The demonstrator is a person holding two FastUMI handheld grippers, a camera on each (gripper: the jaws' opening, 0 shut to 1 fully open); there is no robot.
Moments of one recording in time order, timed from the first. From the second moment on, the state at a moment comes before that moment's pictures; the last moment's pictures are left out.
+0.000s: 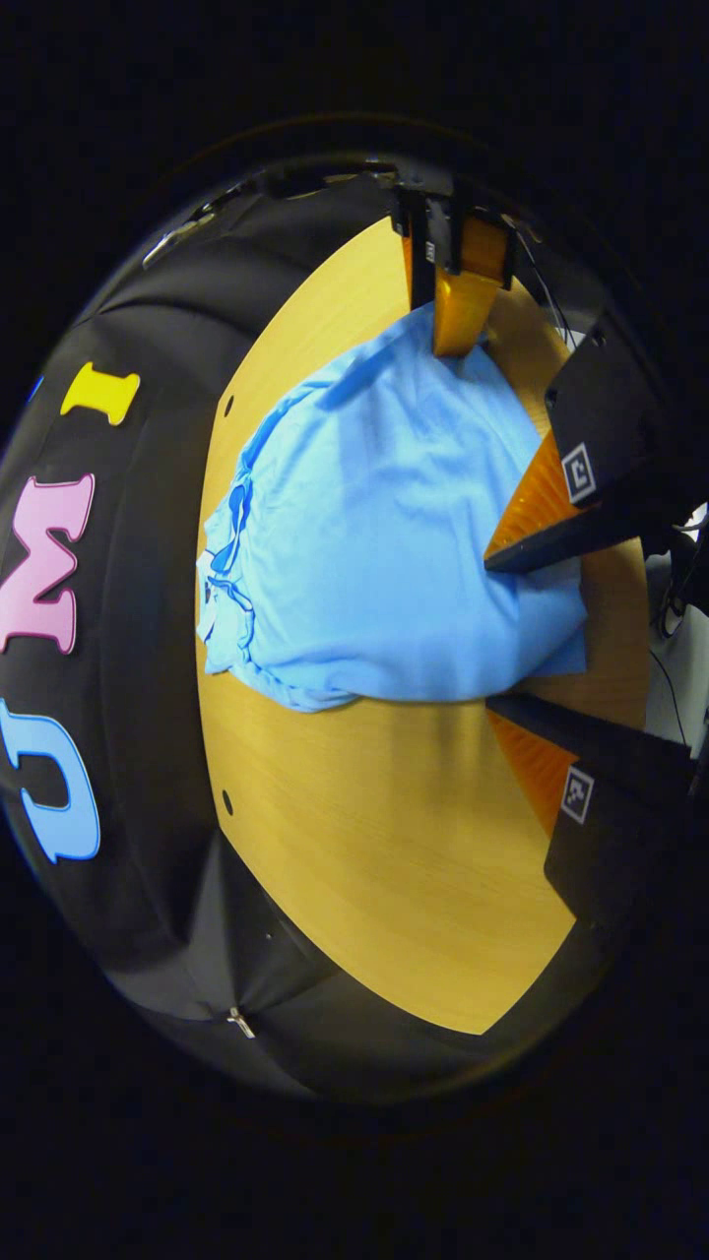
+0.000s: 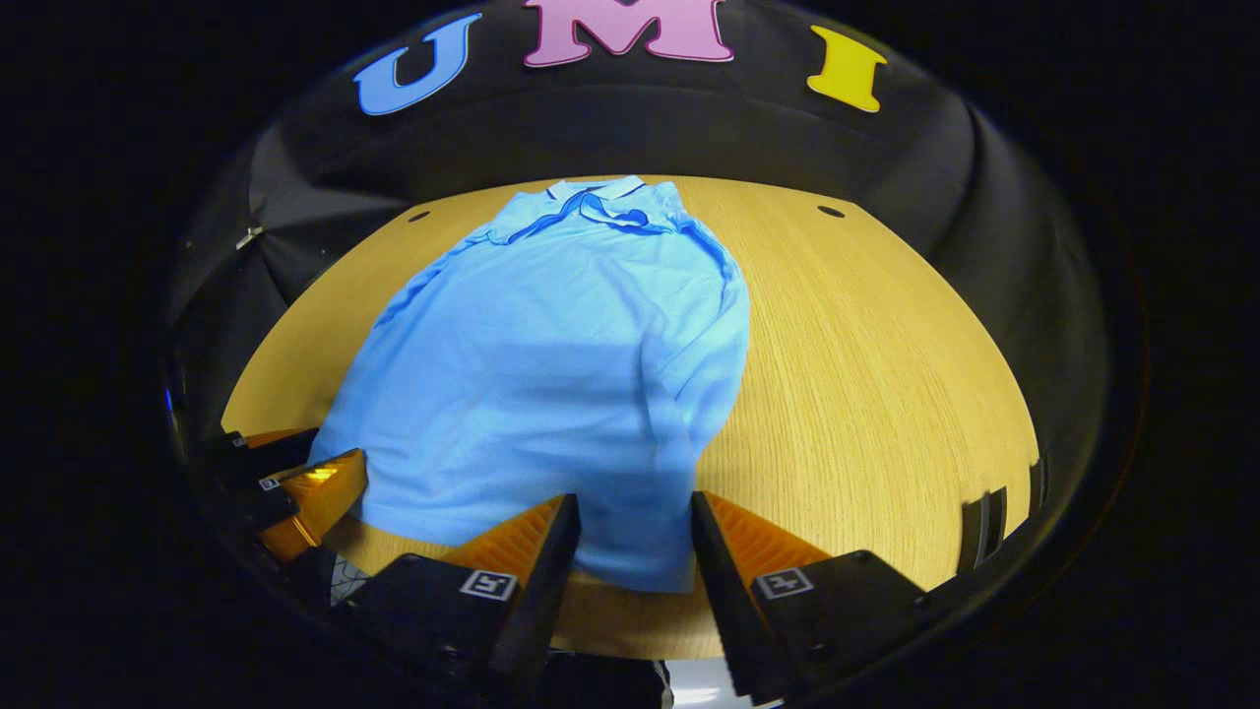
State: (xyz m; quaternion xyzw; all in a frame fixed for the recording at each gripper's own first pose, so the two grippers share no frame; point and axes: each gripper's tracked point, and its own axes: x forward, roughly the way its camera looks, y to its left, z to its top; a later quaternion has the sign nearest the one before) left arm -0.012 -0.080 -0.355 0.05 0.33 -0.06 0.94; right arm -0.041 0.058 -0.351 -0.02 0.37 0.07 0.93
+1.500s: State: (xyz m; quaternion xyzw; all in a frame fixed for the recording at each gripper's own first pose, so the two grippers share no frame) left arm 0.015 -0.101 -0.313 -0.03 0.38 -0.06 0.92; right arm -0.025 0.068 -0.332 0.01 0.48 0.18 0.86
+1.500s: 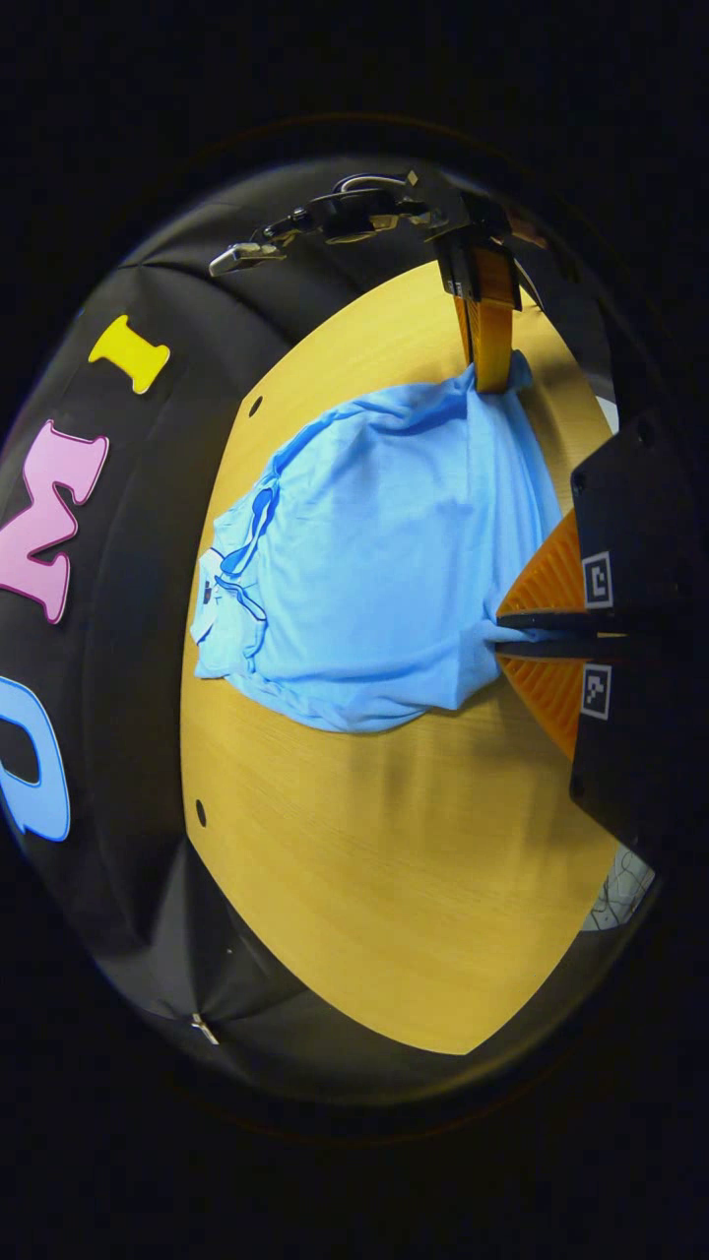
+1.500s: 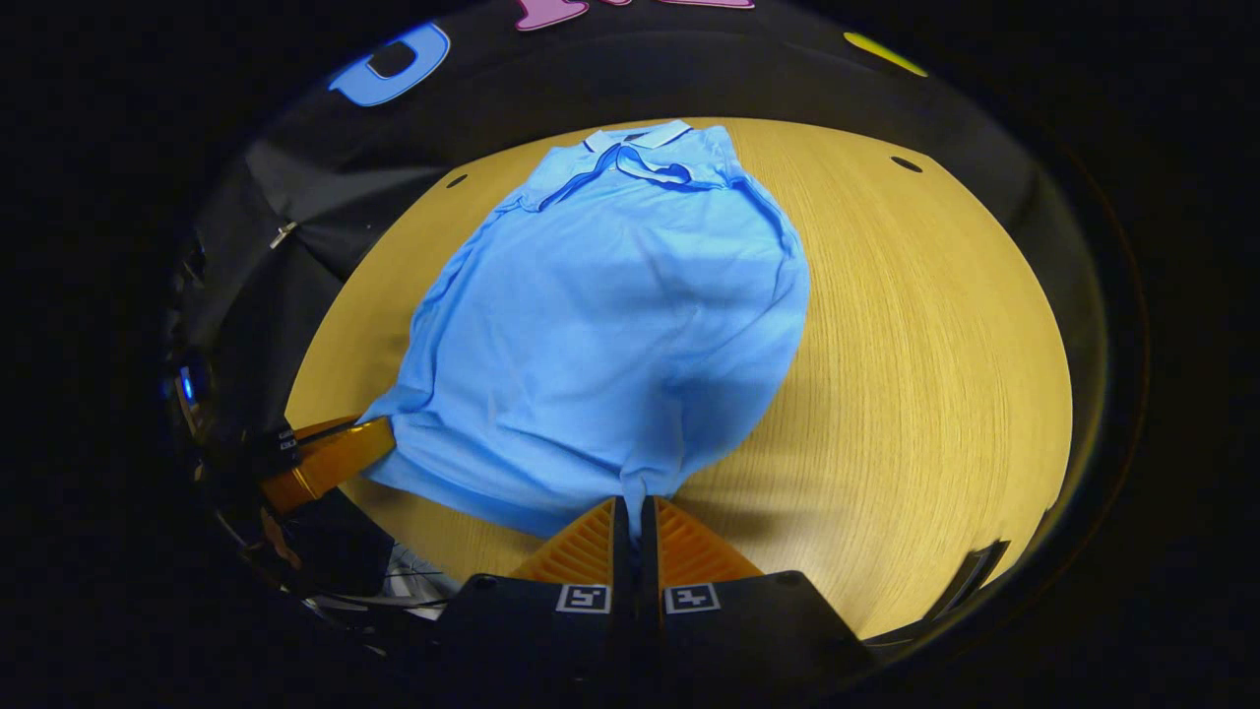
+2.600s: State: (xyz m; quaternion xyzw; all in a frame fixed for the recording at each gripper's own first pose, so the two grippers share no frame) left arm 0.198 -0.109 -0.138 -0.01 0.25 -0.06 0.97; right arm 0.175 0.105 -0.178 0.00 0.33 0.24 0.91
